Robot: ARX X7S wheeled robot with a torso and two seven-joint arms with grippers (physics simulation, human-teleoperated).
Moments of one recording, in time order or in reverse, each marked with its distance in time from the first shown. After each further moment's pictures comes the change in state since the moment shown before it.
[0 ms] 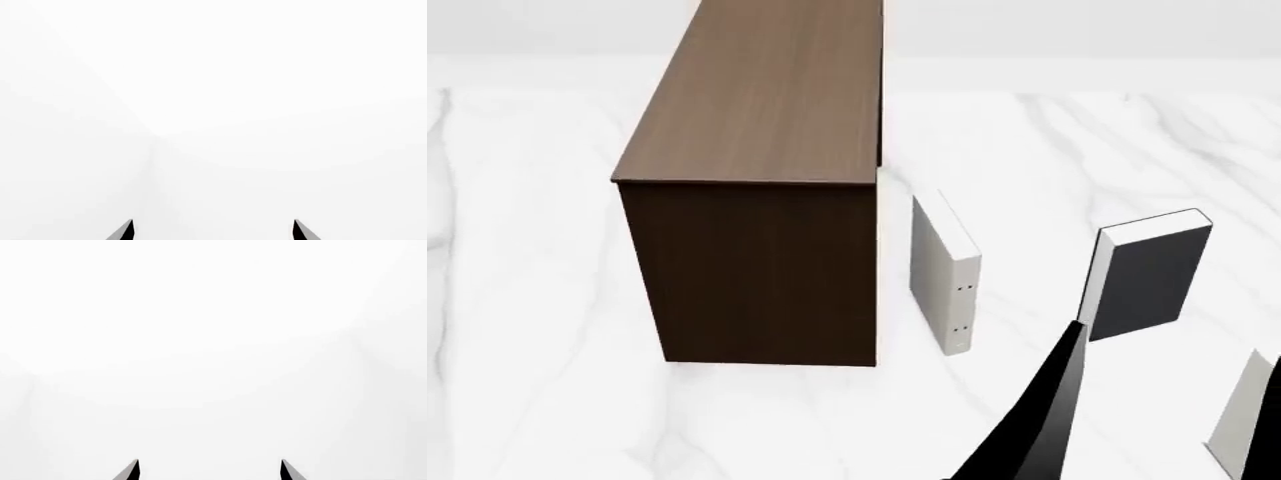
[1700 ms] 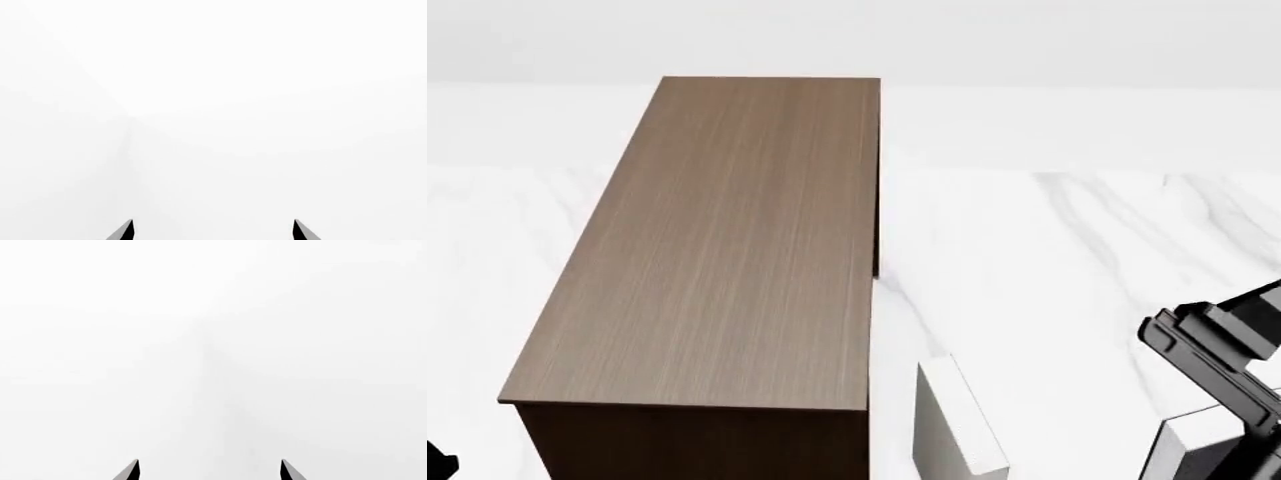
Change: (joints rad) left arm 0.018 -0.074 0.082 -0.010 -0.012 -0.014 -0.052; right arm 0.274 -0.060 0.177 0.083 -0.193 0.393 0.445
